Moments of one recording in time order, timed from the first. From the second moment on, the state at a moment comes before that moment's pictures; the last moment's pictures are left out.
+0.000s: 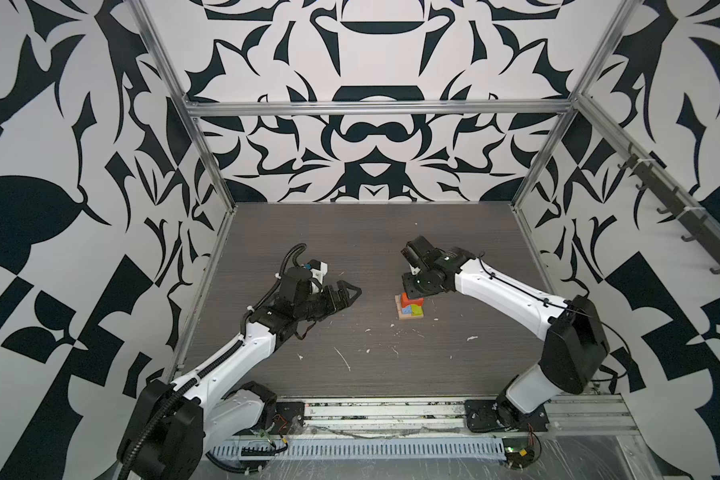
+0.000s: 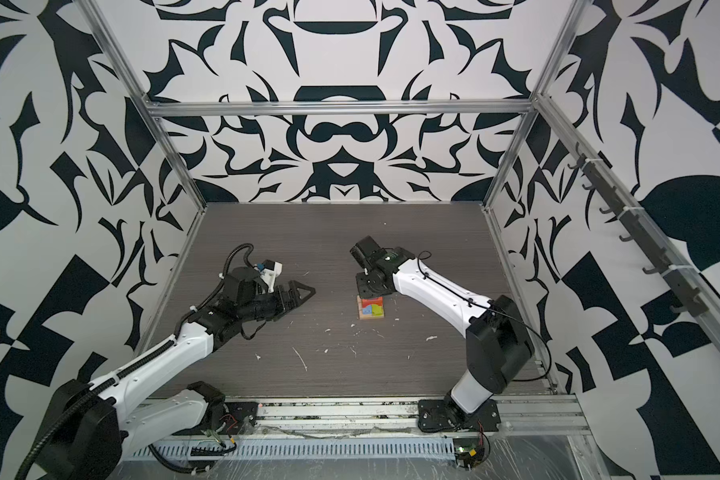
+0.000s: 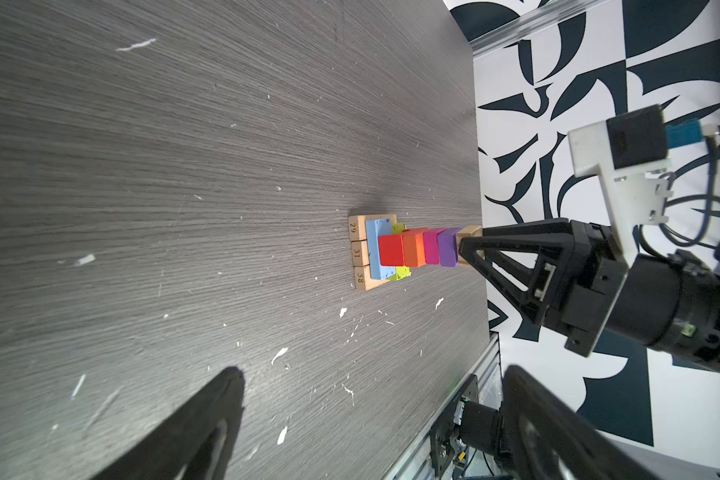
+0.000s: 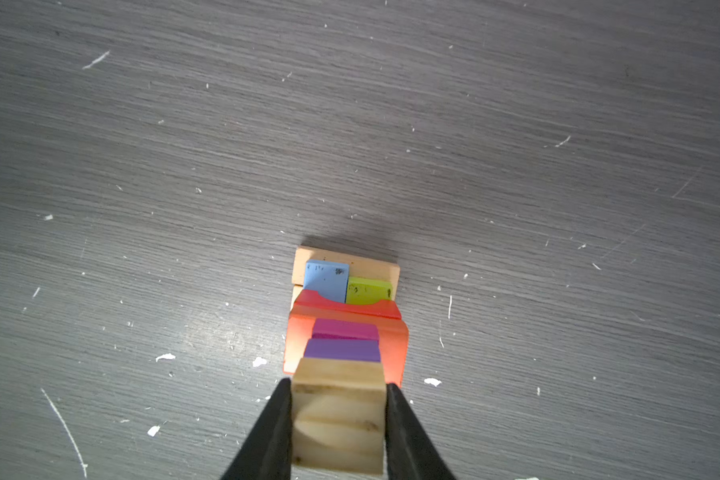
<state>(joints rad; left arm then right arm) -0.49 1.08 0.58 -0.09 0.47 -0.87 0.68 1.60 1.27 -0.87 0.11 0.45</state>
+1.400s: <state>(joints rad) -0.49 1.08 0.60 -0.17 0.44 -0.83 0.68 1.53 1.28 -0.80 0.21 0.39</state>
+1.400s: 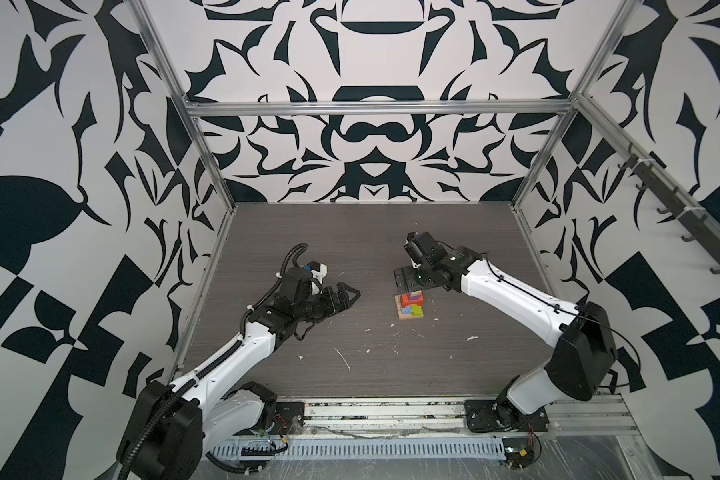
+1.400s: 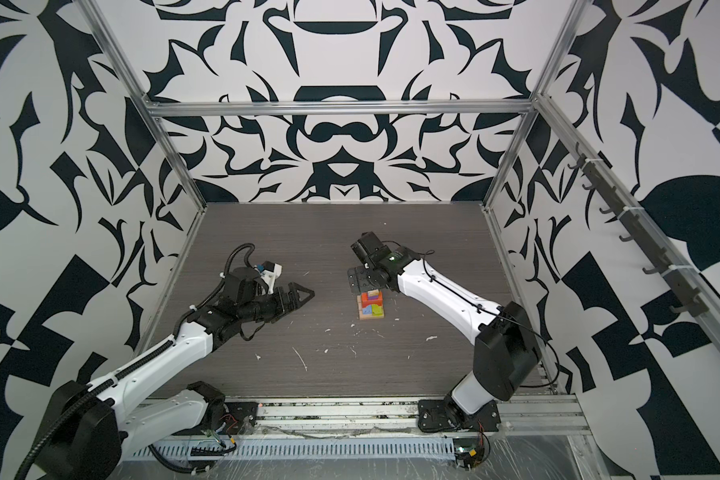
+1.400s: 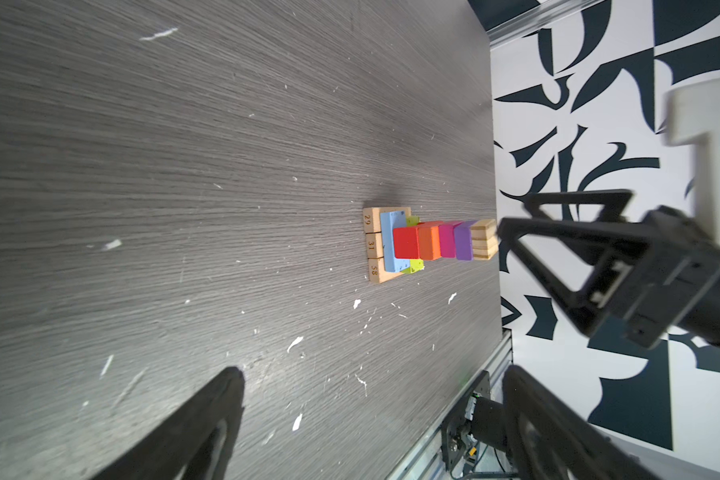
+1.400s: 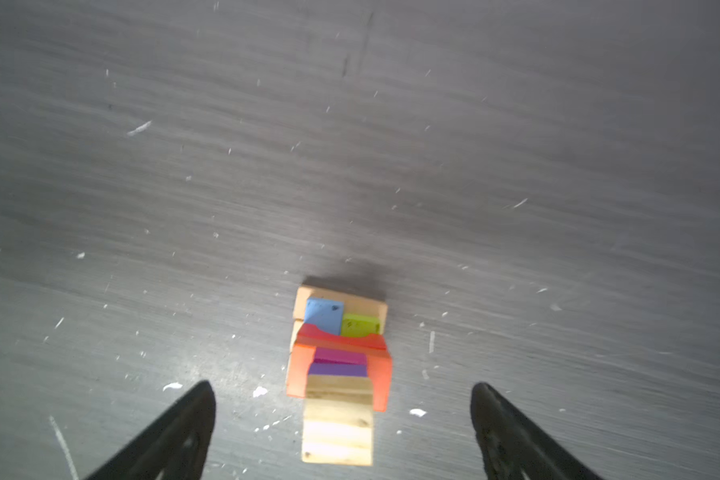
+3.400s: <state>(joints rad) -0.04 1.34 0.36 0.55 -0.27 -0.12 0.29 1.37 0.34 0.57 0.61 -0.04</state>
